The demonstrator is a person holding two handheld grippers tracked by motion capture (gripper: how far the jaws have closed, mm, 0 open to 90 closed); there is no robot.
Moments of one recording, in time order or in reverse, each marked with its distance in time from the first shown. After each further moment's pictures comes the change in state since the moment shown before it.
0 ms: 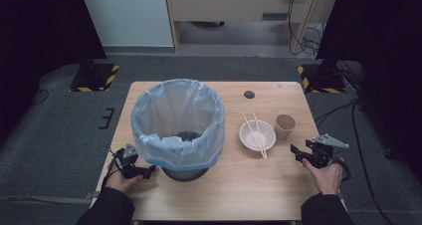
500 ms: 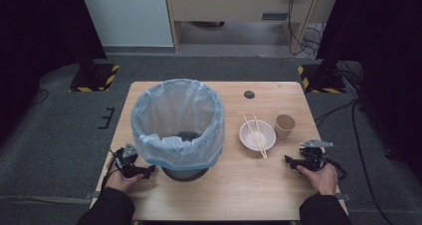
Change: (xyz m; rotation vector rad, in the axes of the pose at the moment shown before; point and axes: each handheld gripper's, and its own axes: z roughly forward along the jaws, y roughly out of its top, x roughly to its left) left arm 0.002 0.000 0.000 0.000 -0.004 0.004; right arm -0.006 -0.027 0.033 0.213 0.055 -0.096
